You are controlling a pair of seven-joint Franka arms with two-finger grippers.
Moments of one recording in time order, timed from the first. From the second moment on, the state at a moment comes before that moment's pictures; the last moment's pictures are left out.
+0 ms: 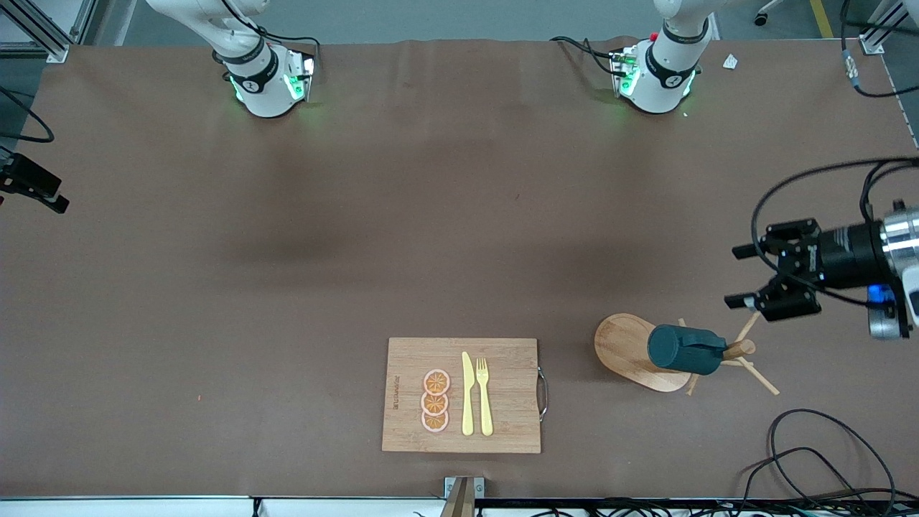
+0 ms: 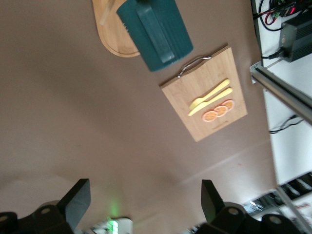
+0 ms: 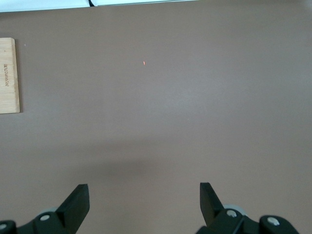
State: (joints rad) left arm 0.32 0.38 -0.45 -1.25 -0.40 1.57 -1.04; right arm -0.01 -0.04 -0.11 -1.61 -0.01 1.69 -0.05
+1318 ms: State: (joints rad) left arm 0.07 0.01 -0.27 -1.44 0.09 1.40 -0.22; right arm -0.01 -0.04 -0.11 -1.61 -0.01 1.69 -0.05
